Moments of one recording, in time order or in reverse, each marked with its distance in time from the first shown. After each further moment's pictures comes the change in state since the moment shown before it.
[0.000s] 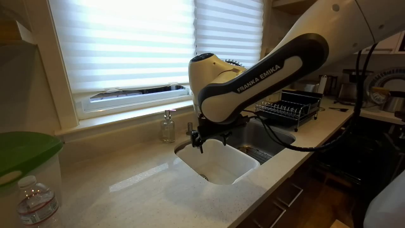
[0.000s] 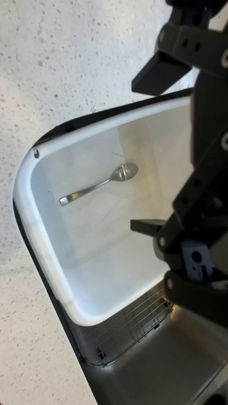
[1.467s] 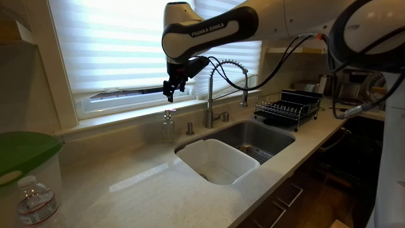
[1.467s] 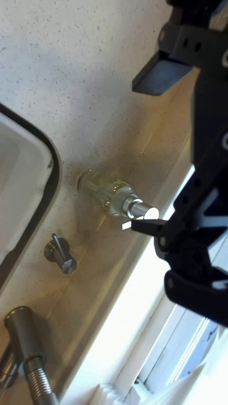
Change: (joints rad) arm 0.169 0.428 -0.184 0.827 -0.060 -0.156 -0.920
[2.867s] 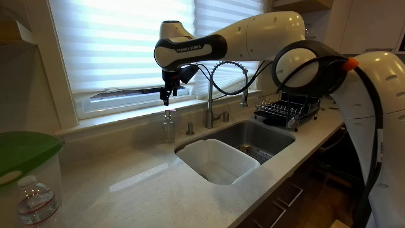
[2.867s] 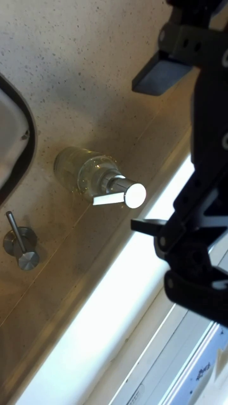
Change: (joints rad) arm 0.030 0.325 -0.053 0.391 0.025 -0.071 -0.207
